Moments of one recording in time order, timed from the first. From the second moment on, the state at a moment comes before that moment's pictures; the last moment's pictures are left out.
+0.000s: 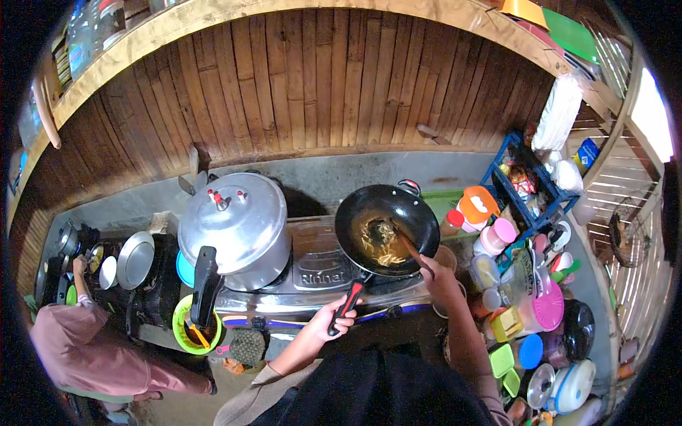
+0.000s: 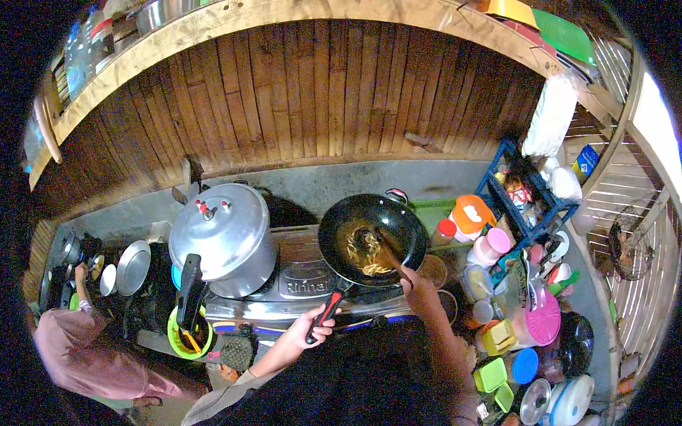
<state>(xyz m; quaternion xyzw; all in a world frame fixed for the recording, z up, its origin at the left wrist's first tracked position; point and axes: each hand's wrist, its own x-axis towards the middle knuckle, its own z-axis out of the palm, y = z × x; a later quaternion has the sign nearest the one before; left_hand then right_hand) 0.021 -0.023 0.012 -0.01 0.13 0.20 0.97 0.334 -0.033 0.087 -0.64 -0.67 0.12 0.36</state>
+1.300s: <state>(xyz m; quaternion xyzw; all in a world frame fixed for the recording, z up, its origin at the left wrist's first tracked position) 0.020 -0.022 0.011 0.01 0.11 0.20 0.97 0.361 -0.150 0.172 -0.74 -0.62 0.18 0.18</state>
